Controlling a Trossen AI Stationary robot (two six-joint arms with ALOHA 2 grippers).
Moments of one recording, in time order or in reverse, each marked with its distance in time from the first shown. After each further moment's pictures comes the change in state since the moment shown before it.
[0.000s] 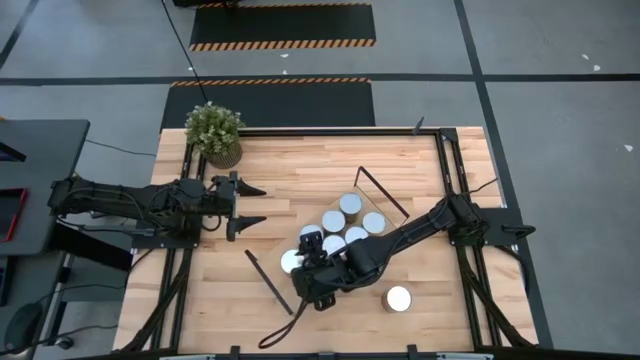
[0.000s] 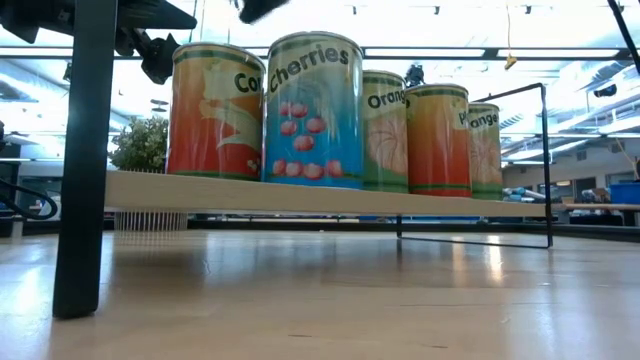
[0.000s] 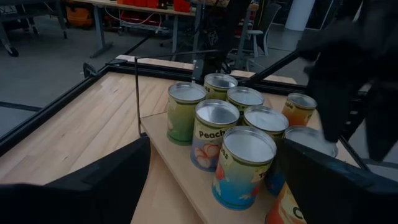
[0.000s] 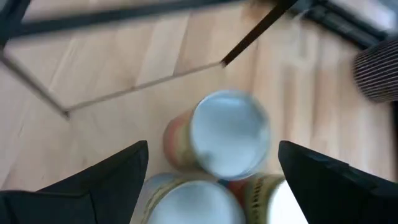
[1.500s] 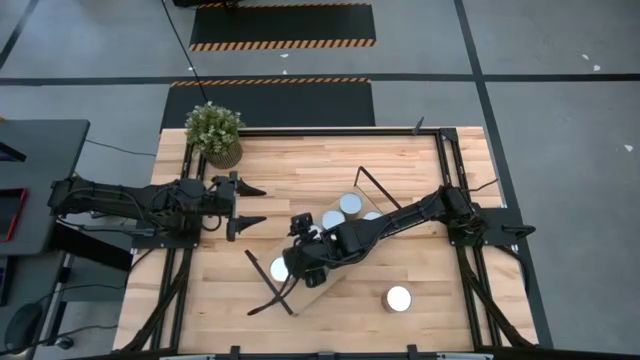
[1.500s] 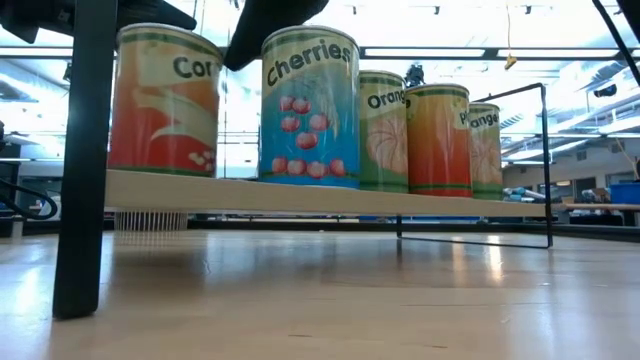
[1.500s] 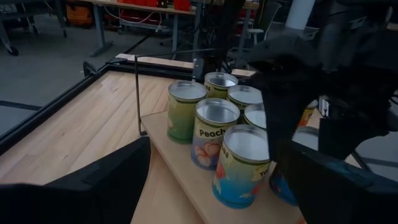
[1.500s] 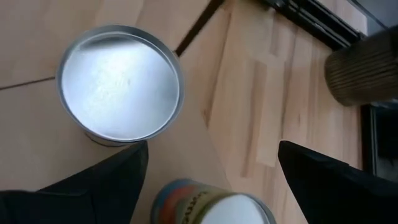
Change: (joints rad) left arm 0.000 0.000 0.000 -0.004 0.000 0.000; right arm -0.114 0.003 -0.067 0.099 -0.006 -0.162
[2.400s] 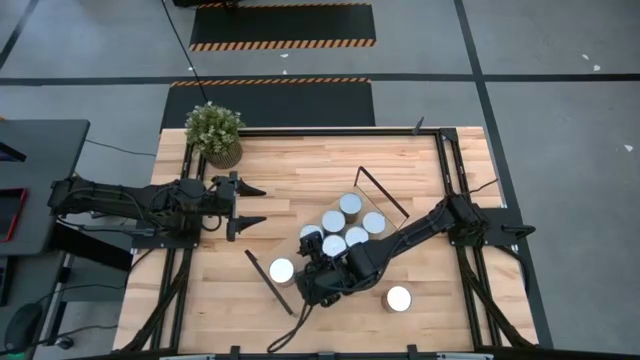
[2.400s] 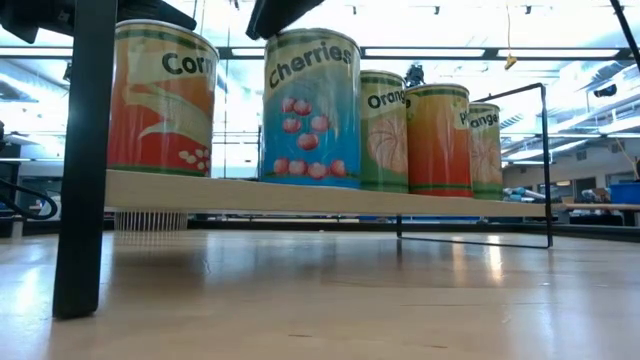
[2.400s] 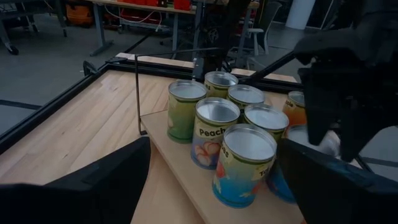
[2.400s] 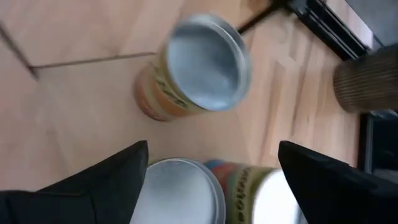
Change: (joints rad) left arm 0.000 0.000 0.000 -0.003 0.000 -0.002; right arm 0.121 -0.006 0.001 -0.094 0.080 0.032
